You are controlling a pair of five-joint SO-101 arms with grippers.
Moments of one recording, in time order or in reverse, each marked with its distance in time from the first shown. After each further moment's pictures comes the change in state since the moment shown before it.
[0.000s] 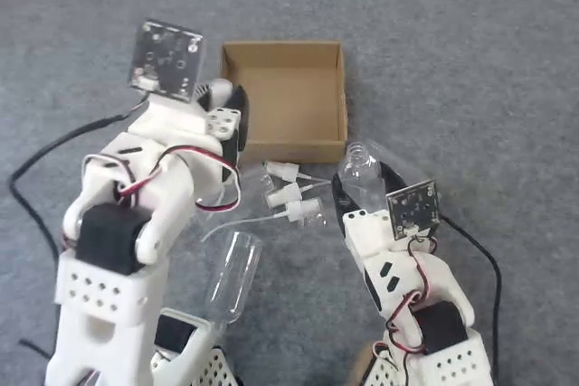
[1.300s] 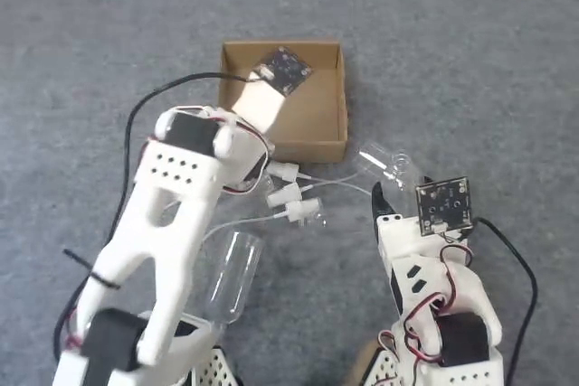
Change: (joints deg) left arm 0.0 29.6 0.0 9.6 -24.0; right arm 11.7 -0.1 -11.3 19.6 3.3
